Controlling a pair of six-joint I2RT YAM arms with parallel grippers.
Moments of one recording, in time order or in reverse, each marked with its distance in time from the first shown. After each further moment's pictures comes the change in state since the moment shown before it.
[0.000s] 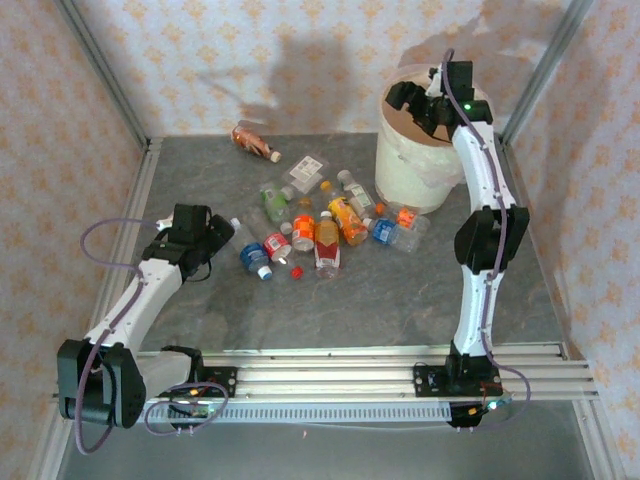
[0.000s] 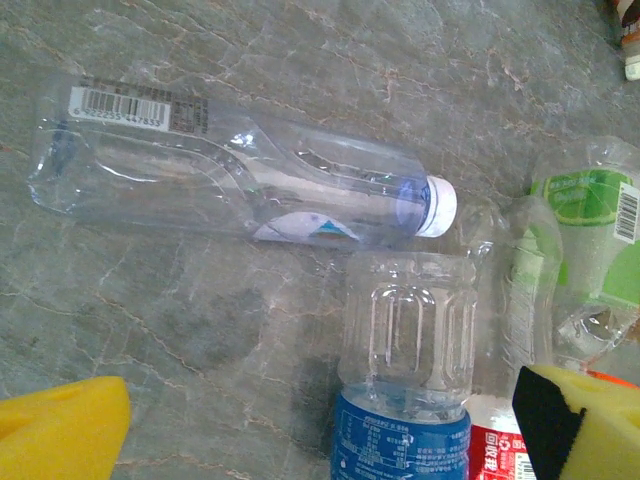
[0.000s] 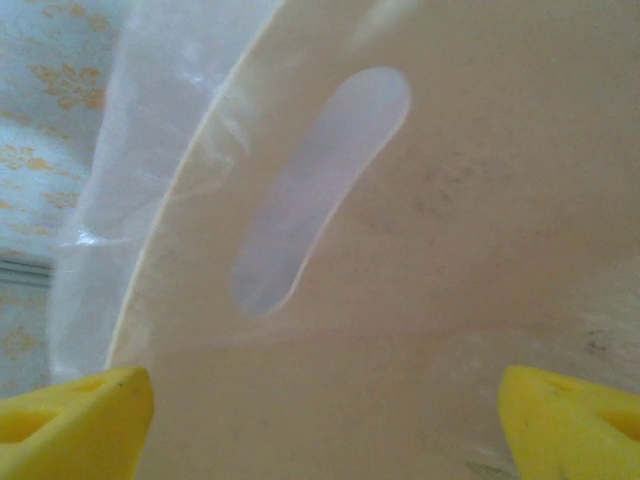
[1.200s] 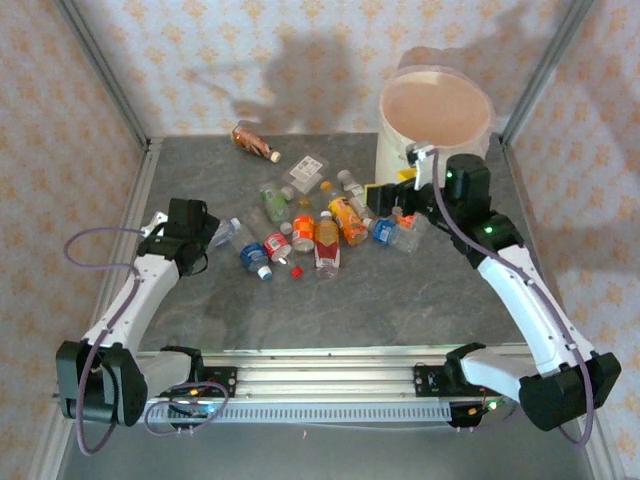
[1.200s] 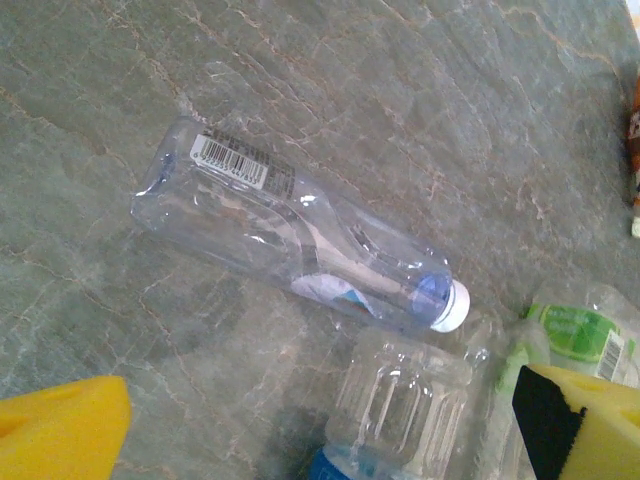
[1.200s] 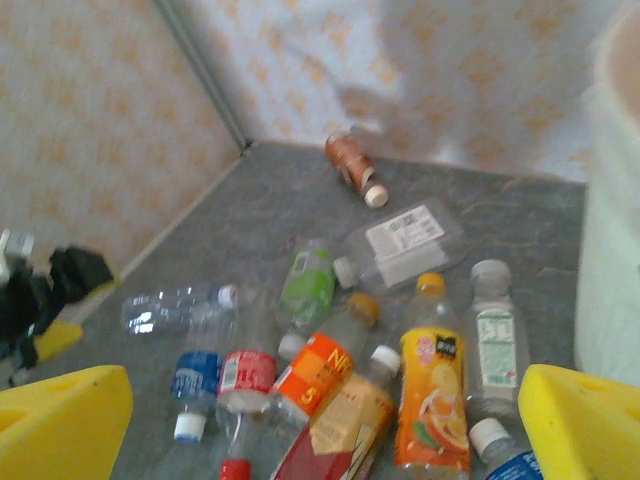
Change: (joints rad) left arm 0.026 0.033 0.069 -0.078 -0.119 -0.282; right arm 0.290 -1.070 -1.225 0.380 0.016 -0.460
